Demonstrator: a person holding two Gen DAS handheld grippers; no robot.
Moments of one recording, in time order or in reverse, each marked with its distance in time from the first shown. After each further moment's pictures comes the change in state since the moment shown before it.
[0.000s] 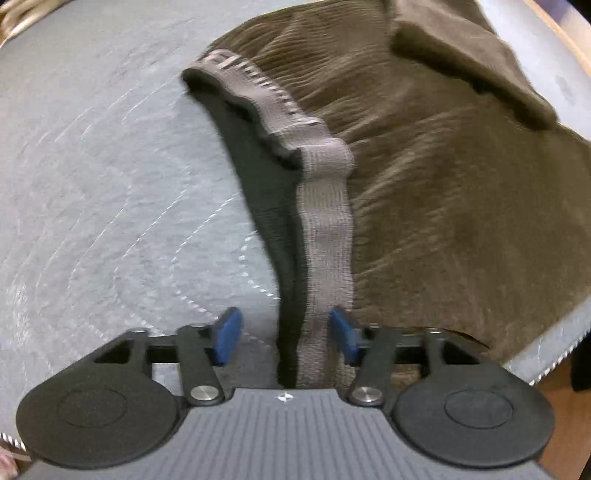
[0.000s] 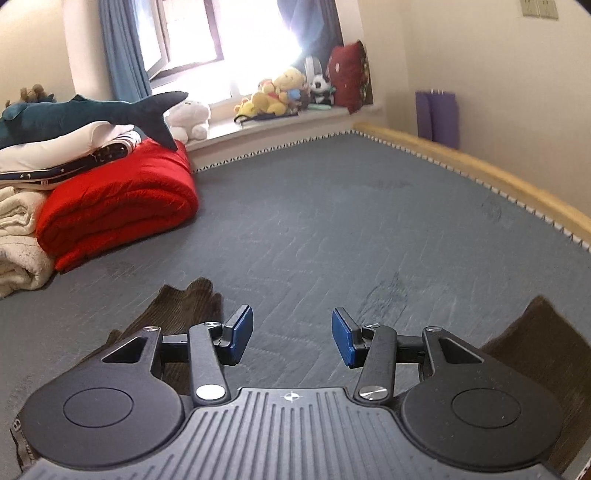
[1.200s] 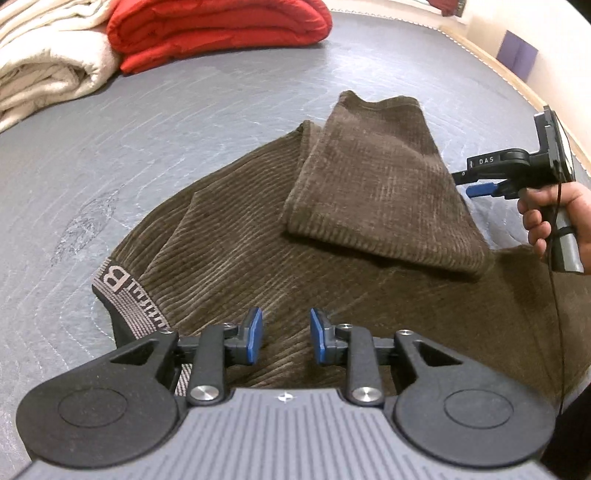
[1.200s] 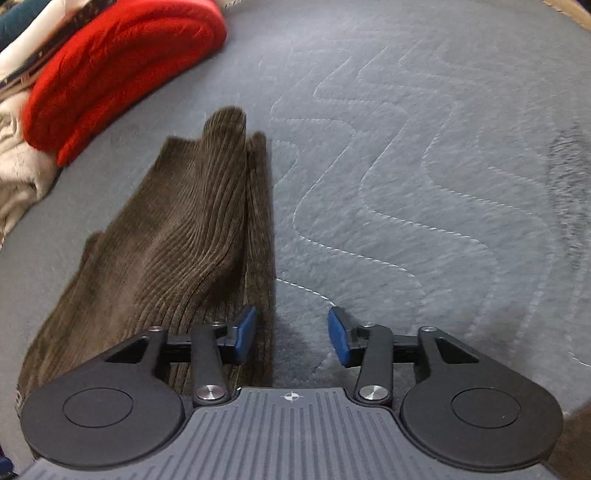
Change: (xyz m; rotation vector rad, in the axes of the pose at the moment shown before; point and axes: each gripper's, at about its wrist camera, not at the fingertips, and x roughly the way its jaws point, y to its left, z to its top) left arm -0.035 -0.107 0.121 0.001 -0.288 0.003; right arm 0.241 0.055 -0.052 0.007 0.500 0.216
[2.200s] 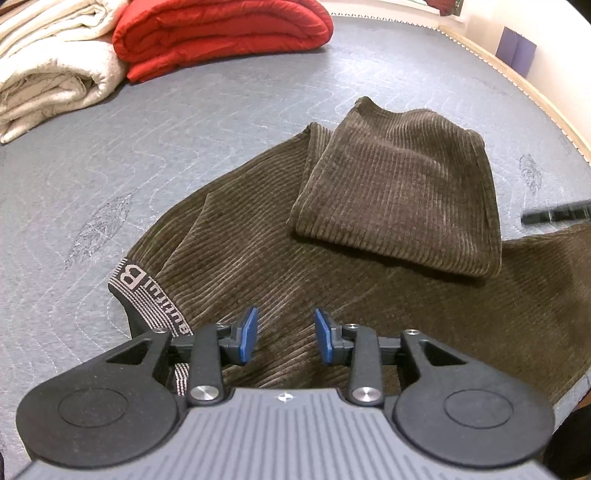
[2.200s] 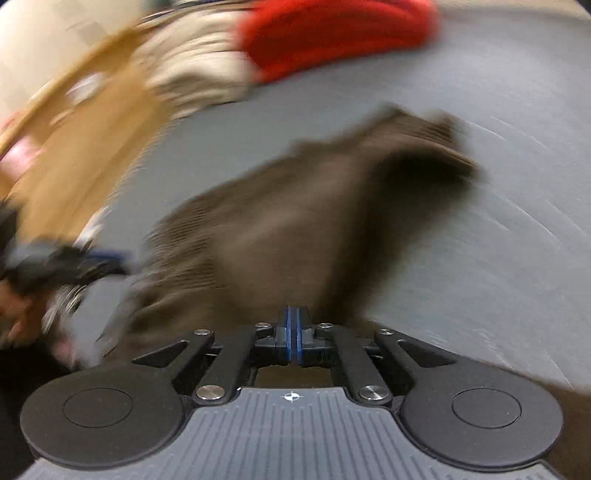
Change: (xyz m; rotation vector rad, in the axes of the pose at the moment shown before) left arm -0.013 -0.002 -0.009 0.025 -0.022 0.033; right arm -0.111 -0.021 -0.043 -0.261 0.082 0.370
